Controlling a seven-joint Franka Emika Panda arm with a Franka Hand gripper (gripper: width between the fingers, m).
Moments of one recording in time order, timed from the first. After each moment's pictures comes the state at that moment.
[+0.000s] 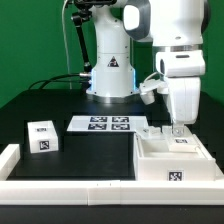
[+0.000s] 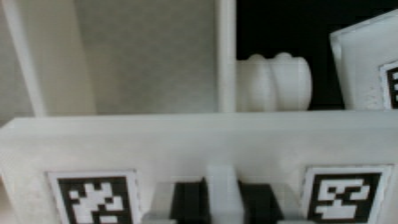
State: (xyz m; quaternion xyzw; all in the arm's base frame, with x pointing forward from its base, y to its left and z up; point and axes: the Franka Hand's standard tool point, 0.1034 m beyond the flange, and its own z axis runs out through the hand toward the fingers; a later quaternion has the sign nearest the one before) arm 0.522 0.110 0.058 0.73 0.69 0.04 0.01
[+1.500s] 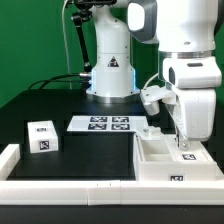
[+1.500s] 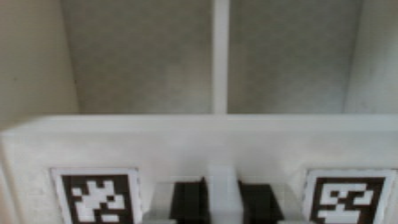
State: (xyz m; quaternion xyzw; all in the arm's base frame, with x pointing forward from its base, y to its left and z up) arm 0.582 0.108 0.057 0.71 0.71 0.02 0.00
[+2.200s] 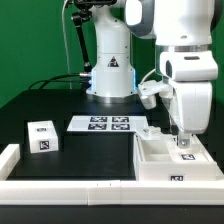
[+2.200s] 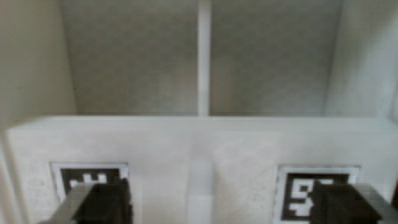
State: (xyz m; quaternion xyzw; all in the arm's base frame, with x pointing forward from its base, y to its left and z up) arm 0.566 0.102 0.073 0.70 0.71 0.02 0.01
